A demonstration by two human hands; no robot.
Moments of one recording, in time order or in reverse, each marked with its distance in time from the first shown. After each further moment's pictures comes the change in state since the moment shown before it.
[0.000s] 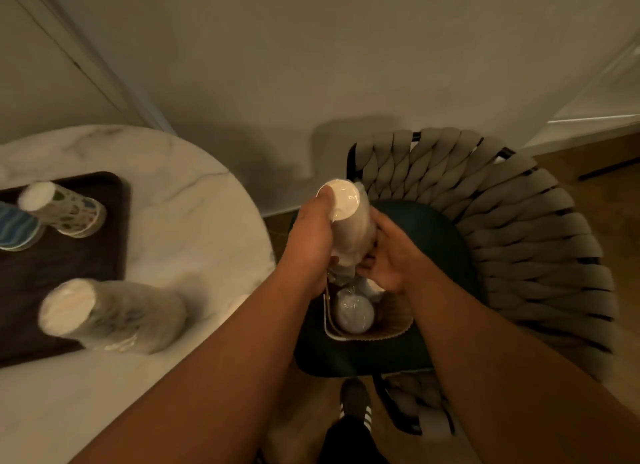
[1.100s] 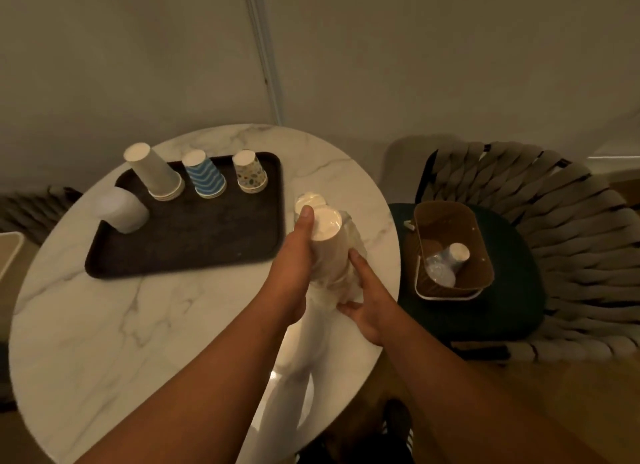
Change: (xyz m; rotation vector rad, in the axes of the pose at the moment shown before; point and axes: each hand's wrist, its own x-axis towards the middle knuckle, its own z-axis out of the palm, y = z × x) left_hand -0.189 -0.024 -0.251 -0.063 0.059 0.146; right_hand -0.152 0.208 0.217 -0.061 -0.026 -0.069
